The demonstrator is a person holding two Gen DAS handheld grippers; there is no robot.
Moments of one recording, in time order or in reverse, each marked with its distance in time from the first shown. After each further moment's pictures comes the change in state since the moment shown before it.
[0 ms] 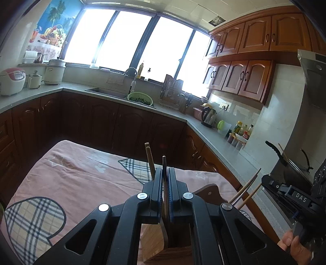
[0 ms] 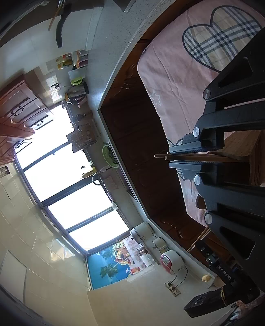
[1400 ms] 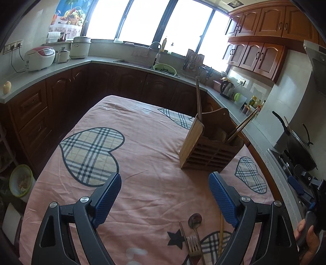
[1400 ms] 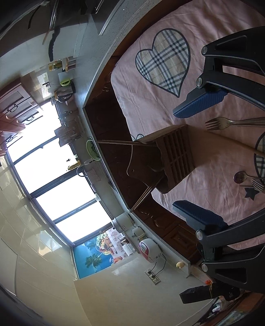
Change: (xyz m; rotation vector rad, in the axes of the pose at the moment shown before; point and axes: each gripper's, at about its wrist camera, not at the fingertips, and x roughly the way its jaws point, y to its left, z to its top) left arm -0.219 0.020 -0.055 -0.050 0.213 0.149; right arm -0.144 0.023 -0.086 -0.015 0.116 0.032
